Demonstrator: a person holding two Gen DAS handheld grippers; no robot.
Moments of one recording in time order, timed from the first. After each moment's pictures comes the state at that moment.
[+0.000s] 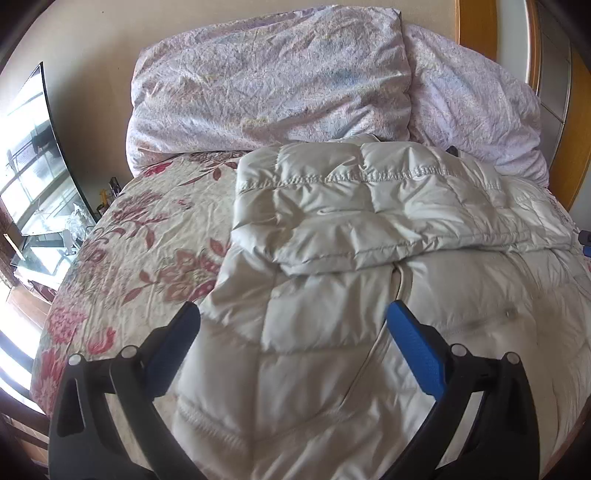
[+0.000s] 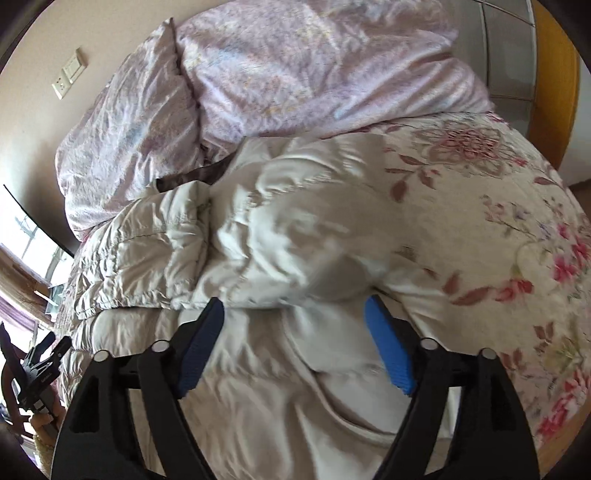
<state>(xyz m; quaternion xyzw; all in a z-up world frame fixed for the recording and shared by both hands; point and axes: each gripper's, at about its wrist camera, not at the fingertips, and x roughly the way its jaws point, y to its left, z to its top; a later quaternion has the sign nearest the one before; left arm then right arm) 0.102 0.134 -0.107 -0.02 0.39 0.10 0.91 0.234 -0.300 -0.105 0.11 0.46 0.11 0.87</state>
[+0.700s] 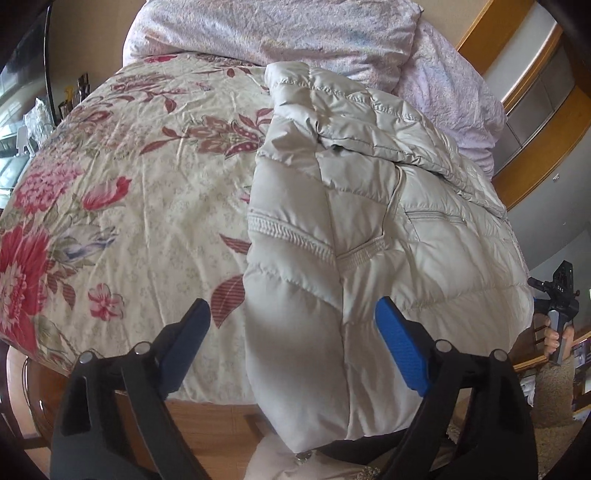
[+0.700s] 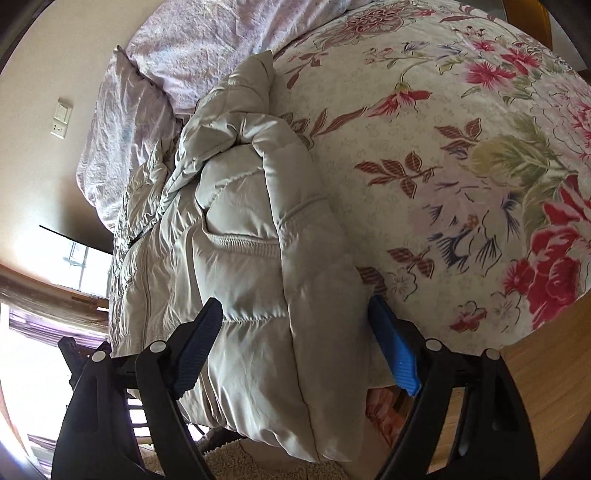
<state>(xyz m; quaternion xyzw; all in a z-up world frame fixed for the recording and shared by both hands) 0.009 0.214 -0.145 -0.18 0.48 -0.03 0.86 0.153 -0.420 -0.172 0.26 0.54 0.18 0.78</state>
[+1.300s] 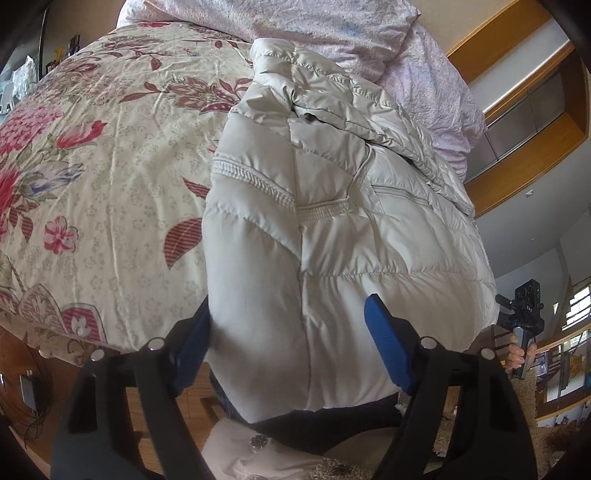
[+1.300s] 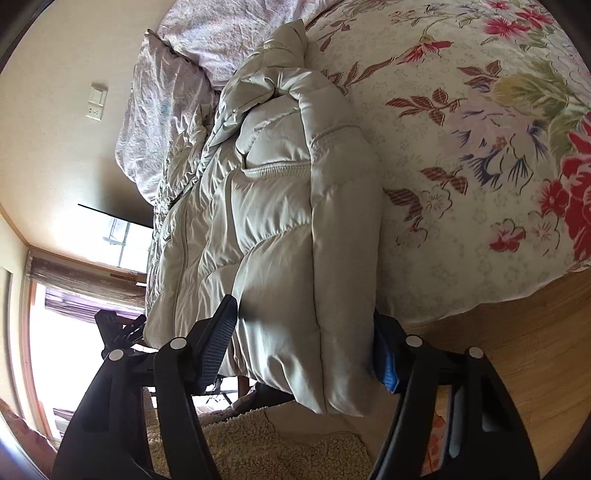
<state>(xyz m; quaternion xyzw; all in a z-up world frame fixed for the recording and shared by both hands) -0.011 0.202 -0.158 -0.26 0.48 -0.08 0.84 0.117 -0.424 -0.187 0.30 0.55 0.27 0.73</state>
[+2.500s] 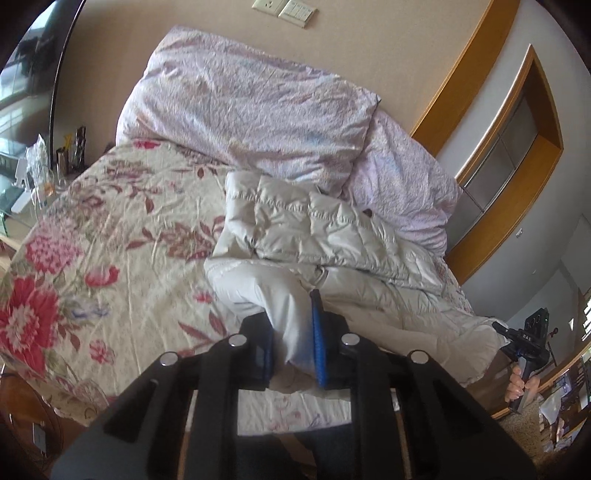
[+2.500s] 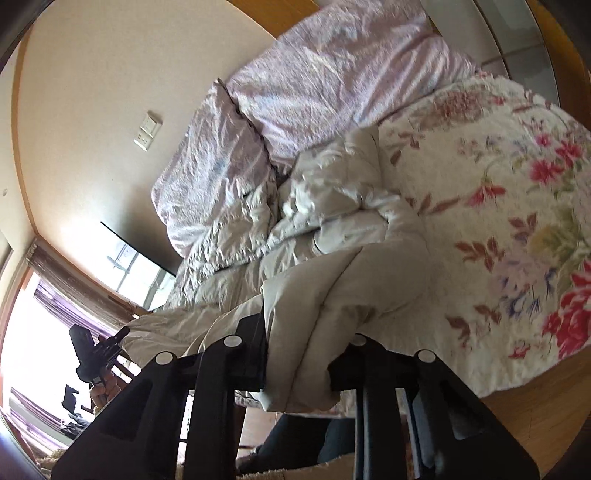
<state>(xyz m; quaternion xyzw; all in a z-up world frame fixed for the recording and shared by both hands) -0.008 0.196 -0.049 -0.22 0.31 -0.04 0.93 0.127 -0.402 -0.096 0.27 0.38 0.28 0.84</state>
